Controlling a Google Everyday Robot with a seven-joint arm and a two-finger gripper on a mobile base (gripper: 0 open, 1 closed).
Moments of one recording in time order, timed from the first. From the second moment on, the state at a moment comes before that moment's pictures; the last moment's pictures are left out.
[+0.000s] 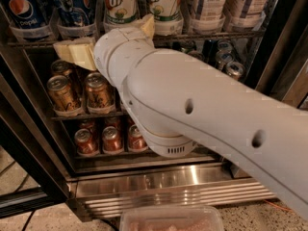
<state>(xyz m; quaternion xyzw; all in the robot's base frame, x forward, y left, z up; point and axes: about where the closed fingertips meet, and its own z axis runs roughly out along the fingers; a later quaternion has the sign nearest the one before) 0.545 0.086 1.035 -0.20 0.70 0.11 0.68</state>
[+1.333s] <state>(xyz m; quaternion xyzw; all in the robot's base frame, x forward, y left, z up) 0.532 0.157 1.031 -0.24 0.67 0.09 0.70</state>
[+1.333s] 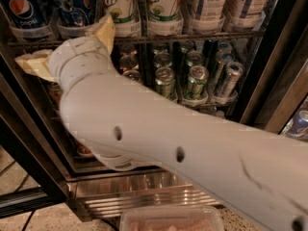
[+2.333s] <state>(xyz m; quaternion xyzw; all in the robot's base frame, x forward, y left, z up) 0.519 0.209 1.028 -0.19 0.66 0.12 0.71</state>
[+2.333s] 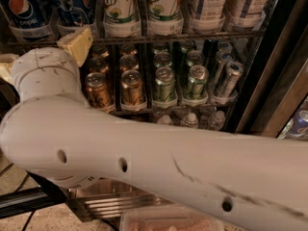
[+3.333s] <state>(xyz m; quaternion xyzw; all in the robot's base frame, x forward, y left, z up) 0.516 0.211 1.041 -0.18 0.63 0.09 0.75</state>
